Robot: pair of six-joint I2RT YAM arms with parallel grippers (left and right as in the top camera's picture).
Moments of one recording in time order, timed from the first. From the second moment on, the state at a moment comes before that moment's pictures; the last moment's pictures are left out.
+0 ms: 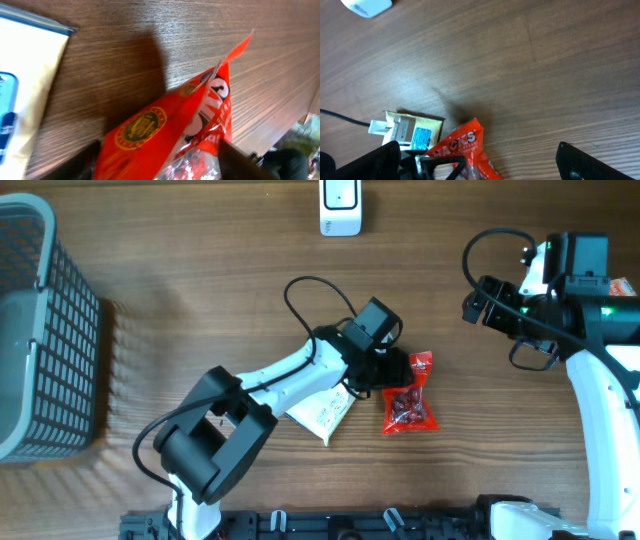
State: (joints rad) left arm -0.80 1.97 1.26 -0.40 0.43 -0.81; right arm -0.04 1.36 1.37 -1.11 -0.13 0.34
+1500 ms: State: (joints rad) left arm -0.76 1.84 1.48 -1.32 -0.67 -1.00; right arm -0.14 1.41 1.09 -1.05 -0.16 0.38
